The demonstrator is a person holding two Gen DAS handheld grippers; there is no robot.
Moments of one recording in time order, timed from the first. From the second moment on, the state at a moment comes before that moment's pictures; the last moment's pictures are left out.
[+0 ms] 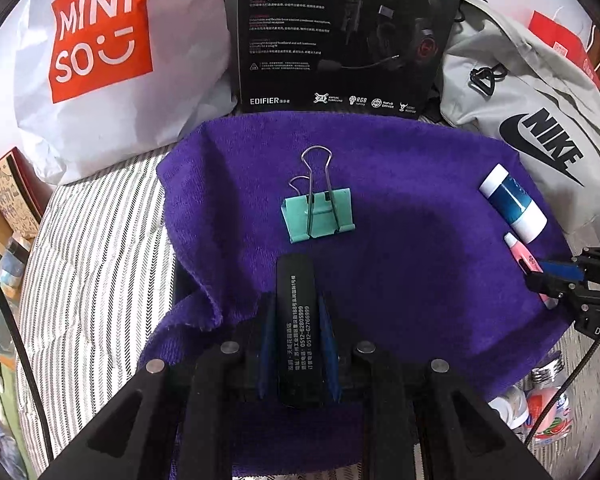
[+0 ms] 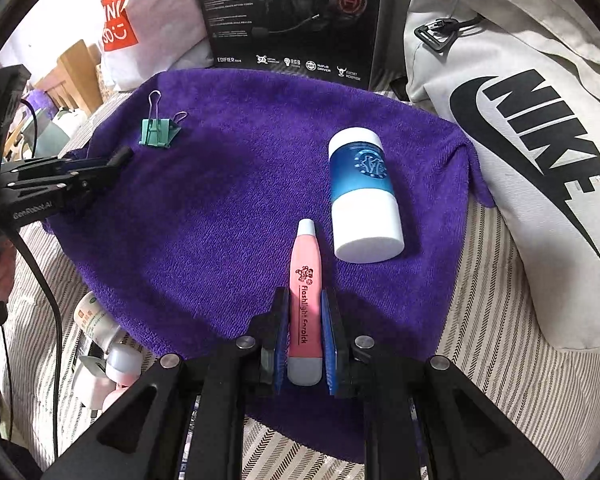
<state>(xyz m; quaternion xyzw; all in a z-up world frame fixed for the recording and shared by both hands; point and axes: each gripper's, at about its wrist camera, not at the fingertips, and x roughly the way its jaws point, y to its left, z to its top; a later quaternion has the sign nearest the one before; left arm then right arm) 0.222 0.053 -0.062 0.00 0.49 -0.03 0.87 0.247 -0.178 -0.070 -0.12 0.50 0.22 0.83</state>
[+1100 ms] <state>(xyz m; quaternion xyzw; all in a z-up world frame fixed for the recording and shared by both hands) 0.130 0.020 -0.033 0.00 0.47 -0.06 0.88 0.171 -0.234 -0.026 -0.02 0.47 0.20 0.86</state>
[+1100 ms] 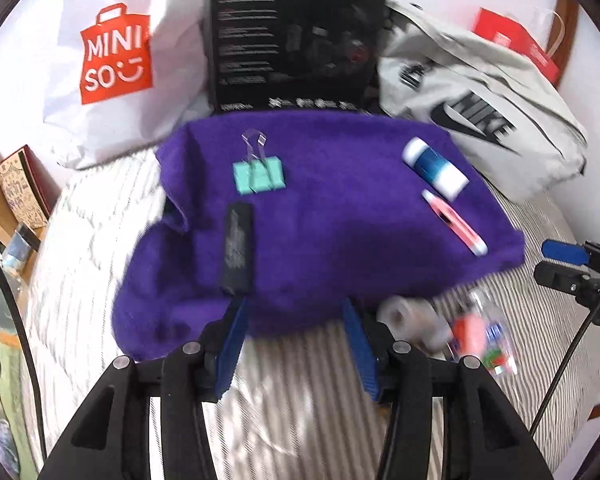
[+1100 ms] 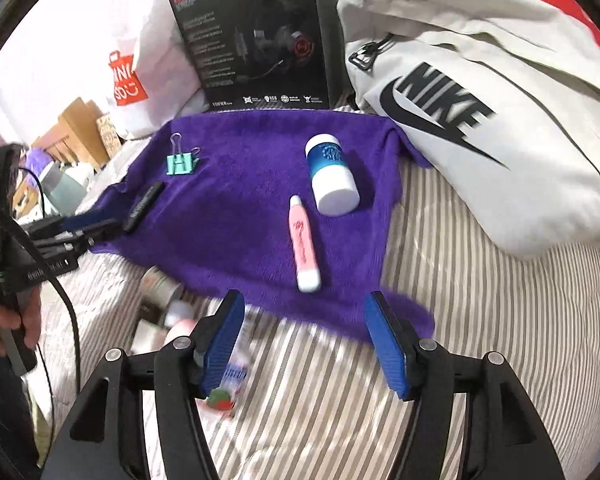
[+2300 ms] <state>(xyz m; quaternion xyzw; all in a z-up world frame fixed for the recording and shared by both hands) 0.106 -0.017 -0.070 0.06 0.49 -0.09 0.87 0.088 -0.248 -0.071 0.04 0.51 0.18 0.84</state>
